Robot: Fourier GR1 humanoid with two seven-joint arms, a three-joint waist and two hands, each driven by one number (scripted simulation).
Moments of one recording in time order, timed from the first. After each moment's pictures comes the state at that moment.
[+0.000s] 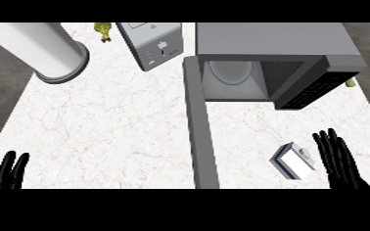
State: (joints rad) left arm 0.61 0.01 0.00 -2.29 0.10 -0.15 -0.18; right arm 0.38 -0.06 -0.10 -1.80 0.02 0.31 -0.53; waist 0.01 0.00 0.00
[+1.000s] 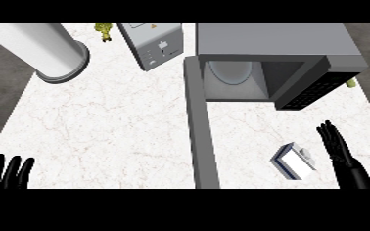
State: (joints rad) left arm 0.65 0.00 -0.04 -2.28 0.09 -0.14 -0.22; right arm 0.12 -0.23 -0.25 -1.18 0.11 0.32 -0.80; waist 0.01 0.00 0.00
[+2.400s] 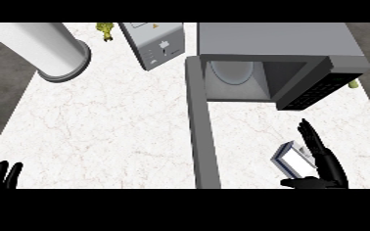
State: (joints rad) left arm 0.67 0.01 0.05 -2.26 0.15 -0.20 -0.25; right arm -0.19 -0.29 -0.21 -0.48 0.18 0.23 -1.00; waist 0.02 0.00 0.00
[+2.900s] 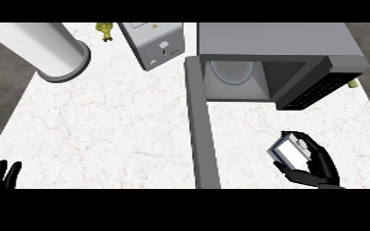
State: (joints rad) left arm 0.66 0.02 0.06 -2.25 0.16 -0.20 -0.26; right arm -0.21 -0.25 -0.21 -0.47 0.11 0.27 -1.00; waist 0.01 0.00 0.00
